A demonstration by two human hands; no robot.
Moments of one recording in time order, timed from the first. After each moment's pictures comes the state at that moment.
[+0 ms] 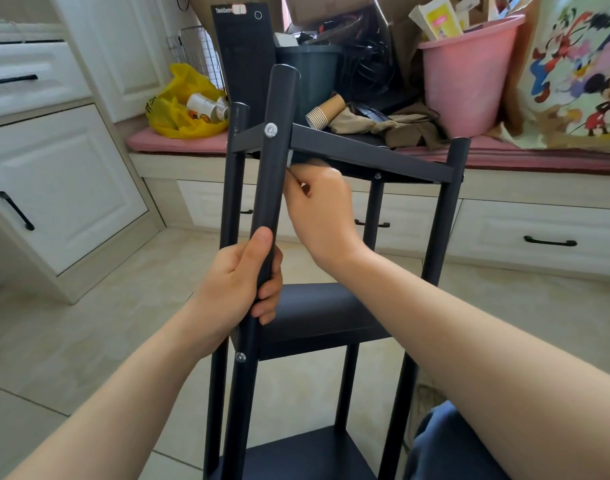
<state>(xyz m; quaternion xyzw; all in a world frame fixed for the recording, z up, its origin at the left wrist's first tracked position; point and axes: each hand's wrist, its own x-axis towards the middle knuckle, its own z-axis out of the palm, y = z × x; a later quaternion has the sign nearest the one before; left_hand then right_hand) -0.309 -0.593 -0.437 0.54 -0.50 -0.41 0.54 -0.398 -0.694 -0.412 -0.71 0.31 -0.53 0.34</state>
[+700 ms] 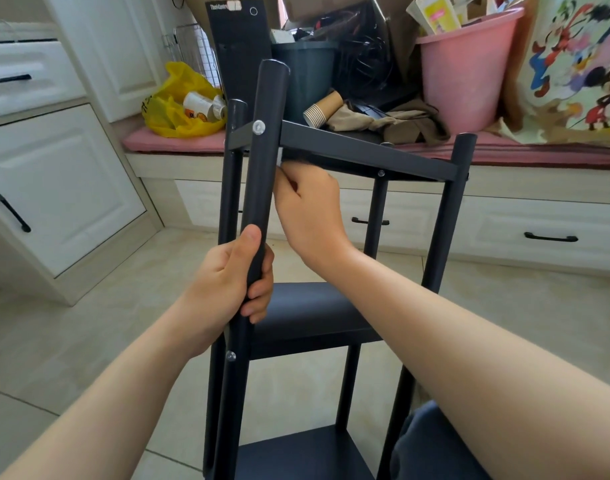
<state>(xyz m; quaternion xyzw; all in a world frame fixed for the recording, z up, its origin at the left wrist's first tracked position) -0.303 -0.594 -0.438 0.55 -0.49 -0.42 0.53 -0.387 -0.701 -0.417 -0.71 0.32 -0.53 0.32</state>
